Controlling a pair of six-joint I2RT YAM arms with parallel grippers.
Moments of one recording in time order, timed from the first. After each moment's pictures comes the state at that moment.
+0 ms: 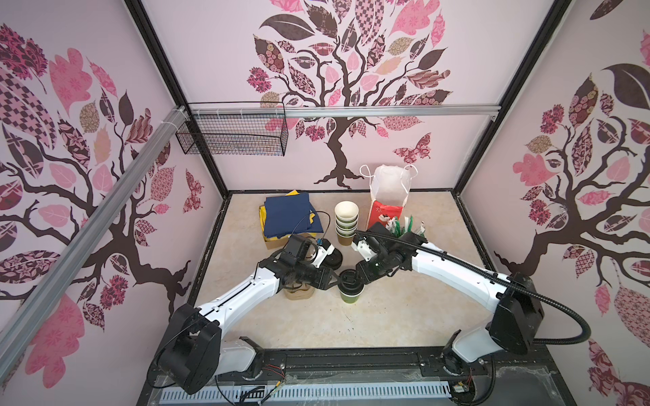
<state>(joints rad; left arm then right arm) -0.55 1.31 0.82 -0.42 0.61 -0.22 0.74 1.53 1.24 -0.86 -0.22 0.30</state>
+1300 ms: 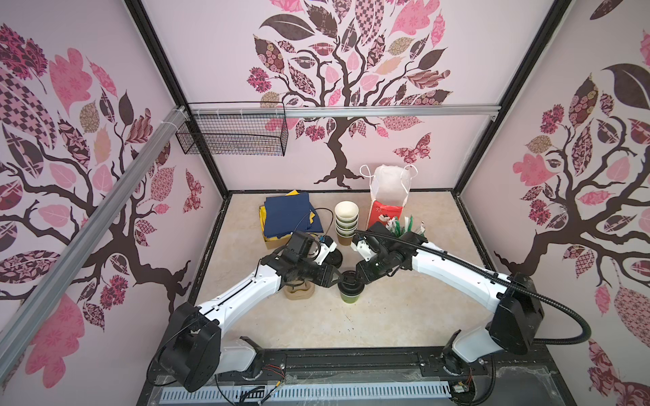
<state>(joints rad) -0.57 1.32 0.88 -0.45 0.58 -0.23 0.74 1.53 1.25 -0.88 -0.23 0.29</state>
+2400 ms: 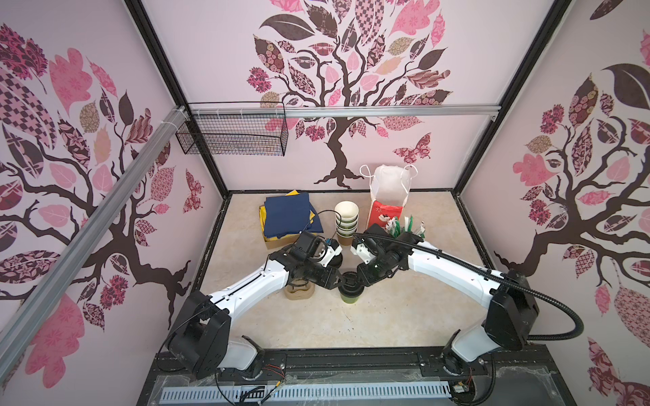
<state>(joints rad) -0.60 1.41 0.93 -0.52 0.56 -0.19 0.74 1.56 1.24 -0.91 -0.24 0.28</state>
